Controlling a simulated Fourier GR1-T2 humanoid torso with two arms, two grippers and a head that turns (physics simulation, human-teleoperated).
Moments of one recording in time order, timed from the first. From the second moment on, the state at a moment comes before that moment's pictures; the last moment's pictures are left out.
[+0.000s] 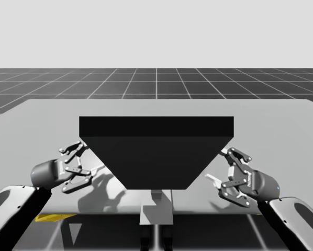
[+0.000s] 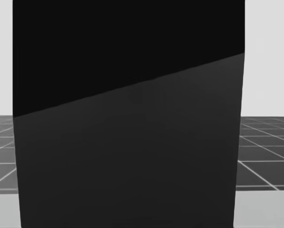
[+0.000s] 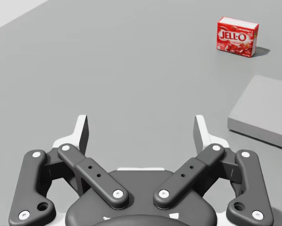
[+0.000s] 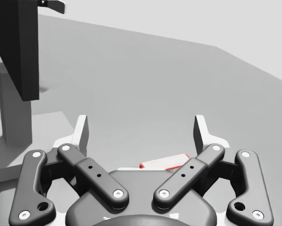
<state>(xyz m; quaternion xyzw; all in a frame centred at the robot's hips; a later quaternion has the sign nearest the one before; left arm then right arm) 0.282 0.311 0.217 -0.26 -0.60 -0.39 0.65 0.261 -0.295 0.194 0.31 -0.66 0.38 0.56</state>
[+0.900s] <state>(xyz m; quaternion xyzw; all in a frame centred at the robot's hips) 0.273 0.296 0.208 -0.27 -0.57 -0.44 0.64 0.260 -0.296 0.141 0.28 -0.66 0.29 0.63</state>
